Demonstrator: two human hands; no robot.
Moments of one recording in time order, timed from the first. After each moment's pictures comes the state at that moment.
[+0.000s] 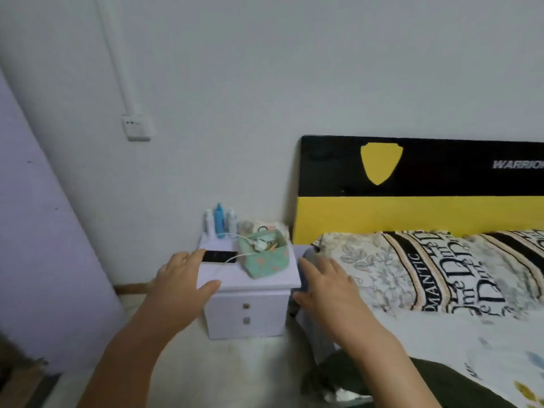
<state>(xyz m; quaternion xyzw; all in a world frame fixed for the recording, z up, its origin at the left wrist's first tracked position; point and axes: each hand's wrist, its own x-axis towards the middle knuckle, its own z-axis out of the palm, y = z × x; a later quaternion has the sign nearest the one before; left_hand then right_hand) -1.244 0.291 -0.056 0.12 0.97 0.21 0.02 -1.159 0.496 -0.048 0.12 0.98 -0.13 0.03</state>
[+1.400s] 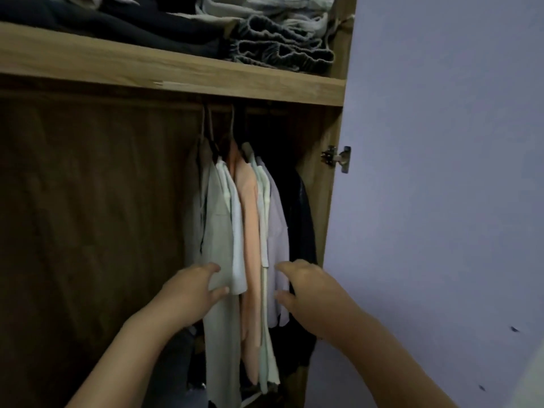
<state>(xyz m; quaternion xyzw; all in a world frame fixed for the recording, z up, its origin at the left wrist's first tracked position) -1.341 -0.279 0.021 -0.35 0.91 0.18 -0.08 -1.477 -0.131 0.032 -0.56 0.81 -0.18 0.02</state>
